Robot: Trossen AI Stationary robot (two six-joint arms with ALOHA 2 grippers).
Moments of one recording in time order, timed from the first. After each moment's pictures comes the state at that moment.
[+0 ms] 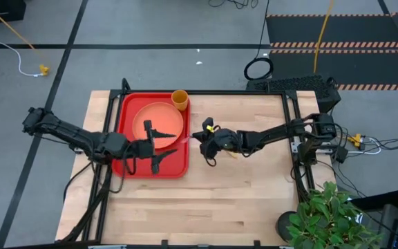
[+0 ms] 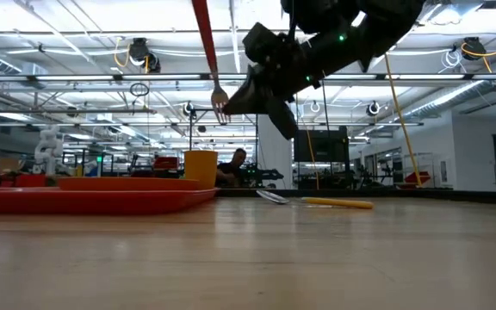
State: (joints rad) left arm -0.31 1.00 0.66 0.35 -0.47 0.50; right arm -0.01 1.74 0.94 0.42 0.36 -0.93
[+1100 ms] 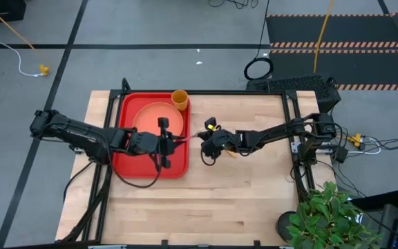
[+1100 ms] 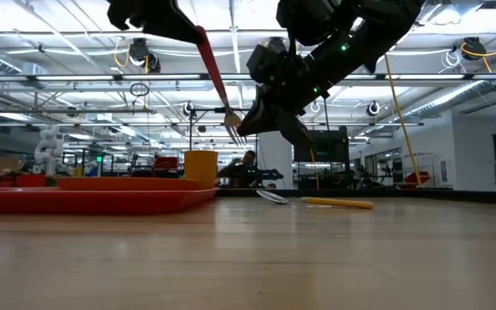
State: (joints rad) left arm -0.18 1.22 0.91 -0.19 -0.48 0.43; right arm -0.01 1.74 0.94 0.26 0.42 -0.83
